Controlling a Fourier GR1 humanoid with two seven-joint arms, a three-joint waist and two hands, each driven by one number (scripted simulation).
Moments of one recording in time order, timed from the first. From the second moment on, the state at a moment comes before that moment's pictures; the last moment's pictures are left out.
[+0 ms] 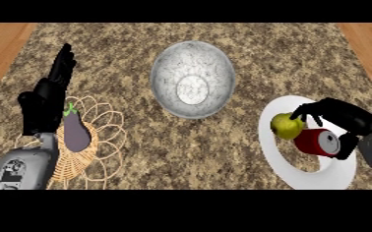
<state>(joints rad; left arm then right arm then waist) -0.23 0.28 0.01 -1.58 -0.11 0.16 0.16 -0.39 -0.64 0.22 -0.90 0.73 0.33 -0.79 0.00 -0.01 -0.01</state>
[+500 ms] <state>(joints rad) -0.22 0.27 -0.01 -1.56 -0.12 0.16 0.16 -0.35 -0.21 0.46 -1.18 0.83 0.32 -0.40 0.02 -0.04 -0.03</state>
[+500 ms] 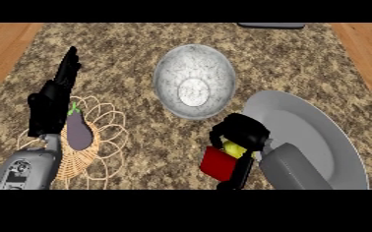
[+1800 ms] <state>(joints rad) -0.22 0.26 -0.01 -1.57 -0.12 0.16 0.15 -0.40 -0.01 1.03 -1.76 0.93 -0.43 0.91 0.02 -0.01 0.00</state>
